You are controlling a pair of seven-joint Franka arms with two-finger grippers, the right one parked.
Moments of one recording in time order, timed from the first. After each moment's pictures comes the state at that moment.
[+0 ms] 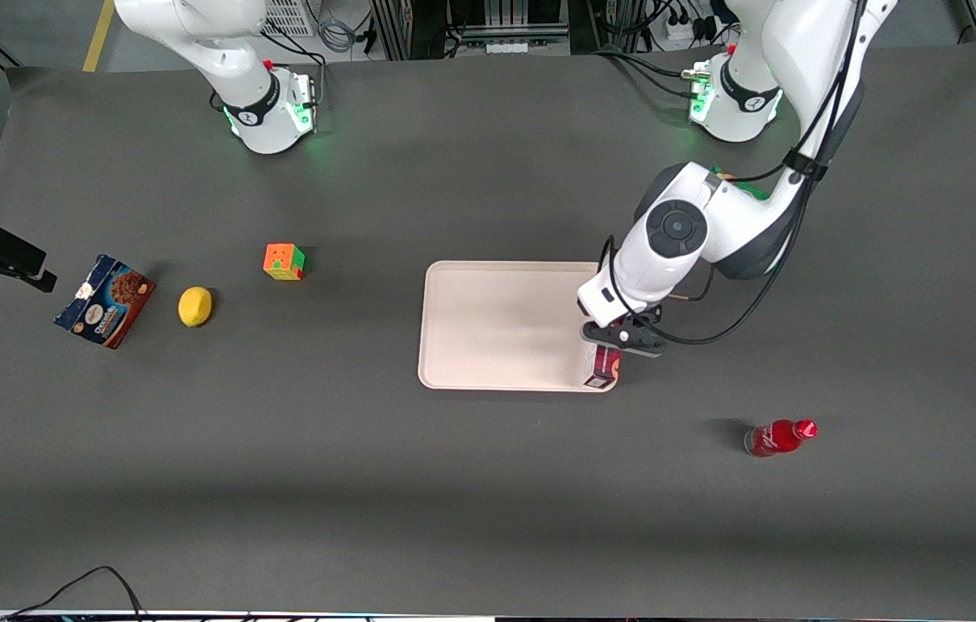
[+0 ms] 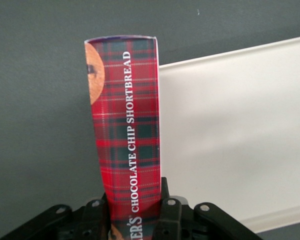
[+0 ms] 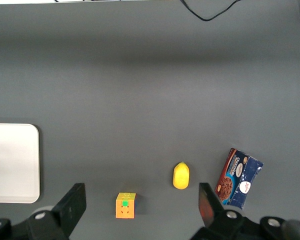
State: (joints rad) arm -0.12 0.41 -0.45 -1.96 0.13 2.35 -0.41
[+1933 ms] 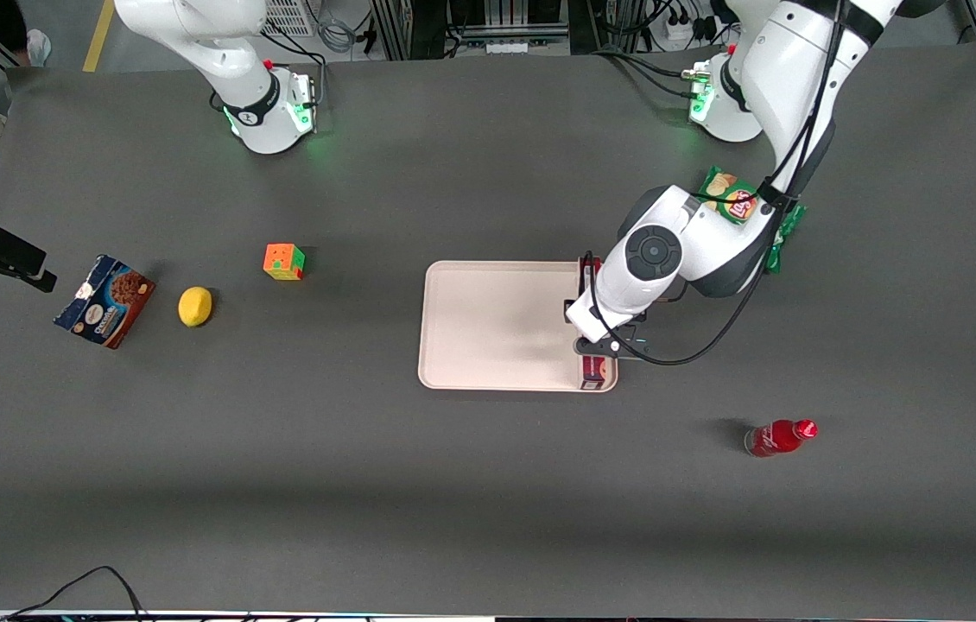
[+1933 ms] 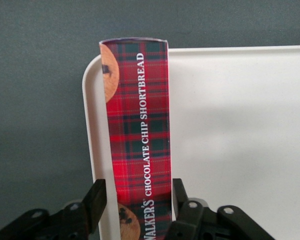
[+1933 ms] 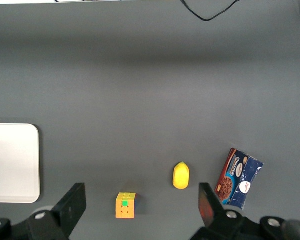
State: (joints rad) arm -0.15 0.51 -0.44 -1.93 0.15 2.39 -0.59
